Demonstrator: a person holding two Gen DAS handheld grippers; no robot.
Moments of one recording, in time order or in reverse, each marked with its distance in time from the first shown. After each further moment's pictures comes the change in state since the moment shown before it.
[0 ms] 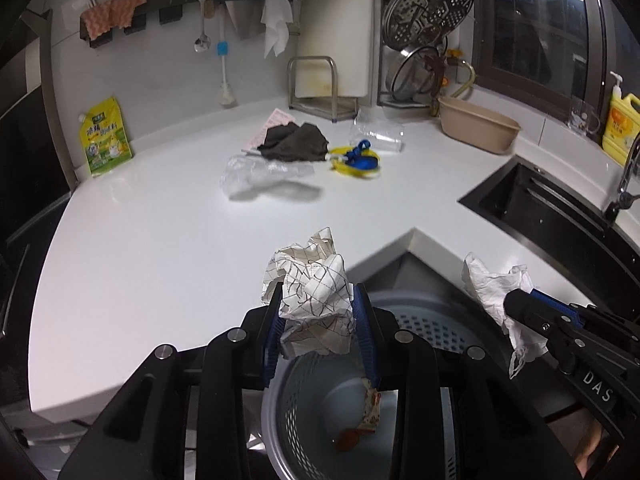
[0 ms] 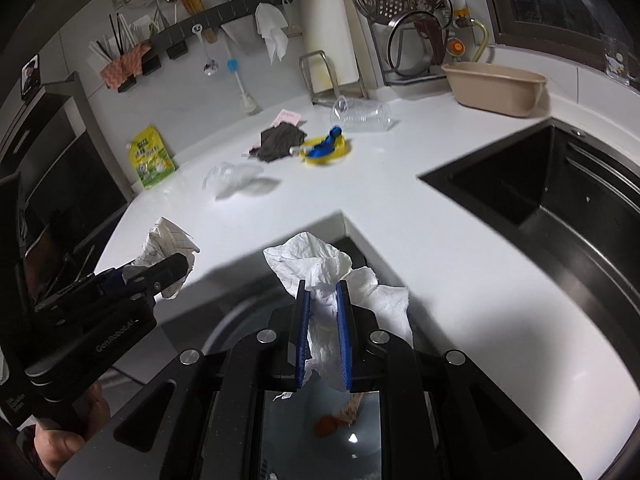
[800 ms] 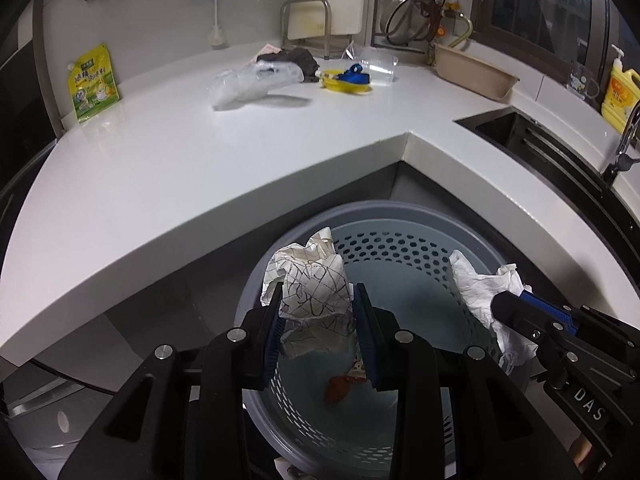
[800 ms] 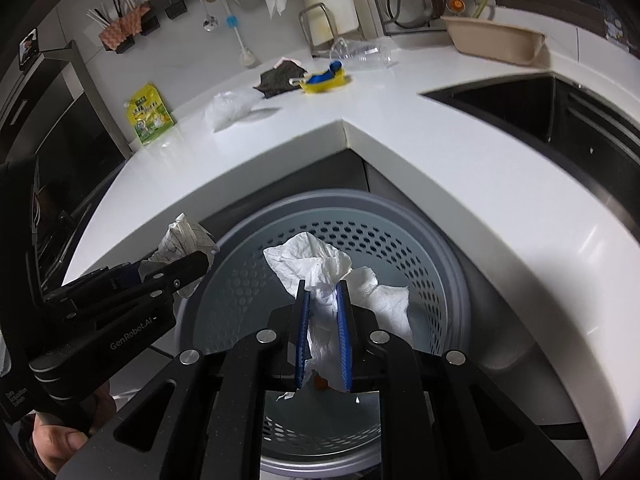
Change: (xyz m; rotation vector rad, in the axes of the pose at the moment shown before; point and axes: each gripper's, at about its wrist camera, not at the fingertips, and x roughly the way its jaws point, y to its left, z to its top) left arm 0.025 -0.005 -0.057 -0.012 0.165 -0.044; right arm 0.018 -0.004 -0.060 0.014 0.121 0.005
